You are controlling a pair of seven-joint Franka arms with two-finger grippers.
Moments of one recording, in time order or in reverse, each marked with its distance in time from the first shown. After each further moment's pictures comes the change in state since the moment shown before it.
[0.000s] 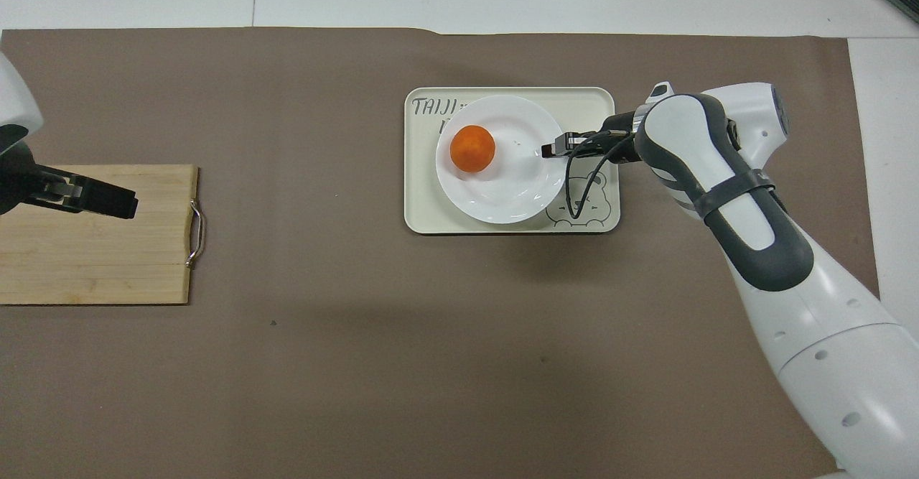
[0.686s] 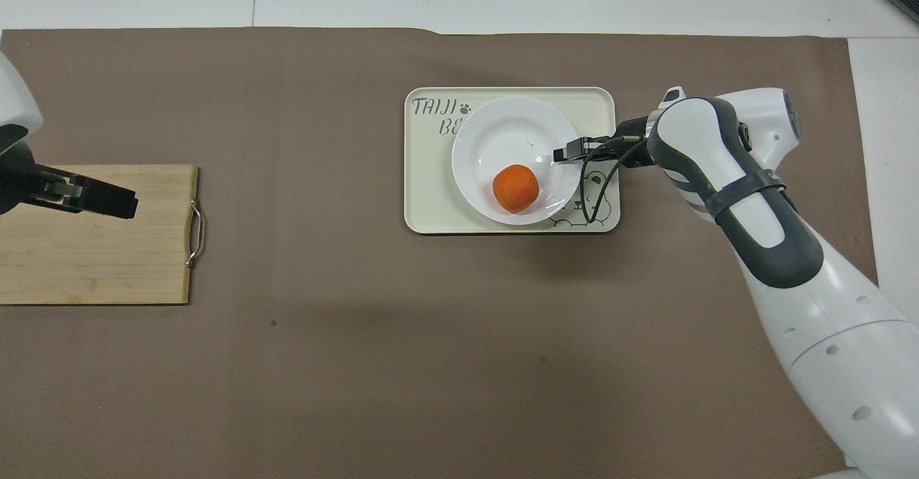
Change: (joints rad) left arm 0.000 0.000 0.000 0.000 0.000 0.000 0.000; right arm -0.022 -0.001 0.001 -0.021 -0.024 -0.001 -0.015
